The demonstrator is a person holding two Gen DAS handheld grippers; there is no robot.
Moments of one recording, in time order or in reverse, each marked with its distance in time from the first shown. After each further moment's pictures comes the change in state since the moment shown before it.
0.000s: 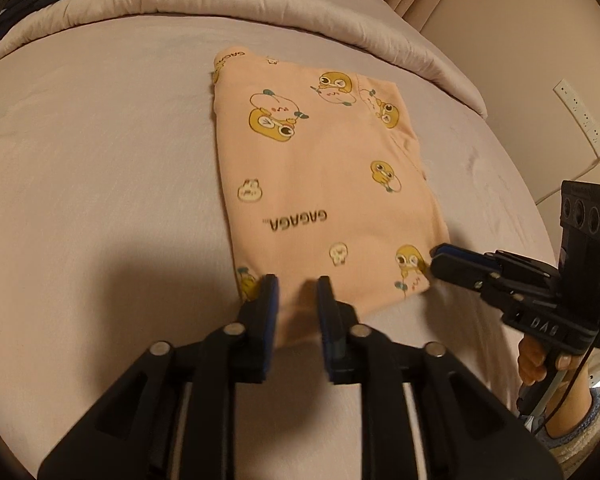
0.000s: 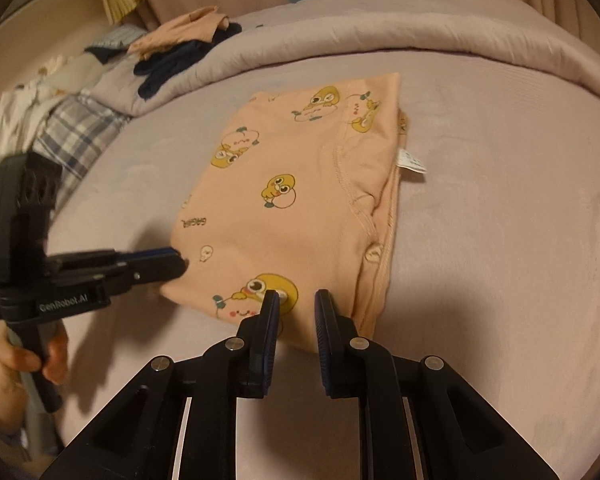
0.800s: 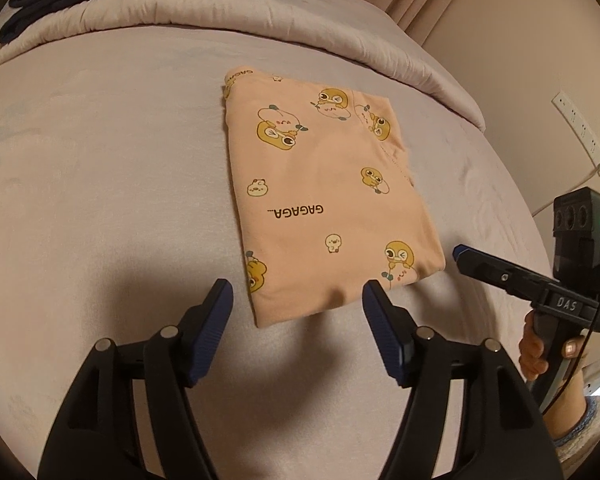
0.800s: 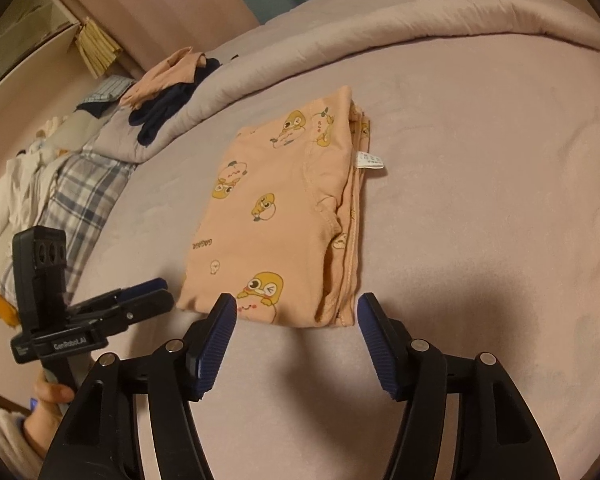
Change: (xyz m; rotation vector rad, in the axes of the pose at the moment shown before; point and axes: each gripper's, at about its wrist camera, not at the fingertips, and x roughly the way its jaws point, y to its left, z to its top) left arm -0.019 -0.005 -0.009 -0.029 -0.043 0.005; right arm -0.019 -0.020 -0.009 0.161 -0.032 0.067
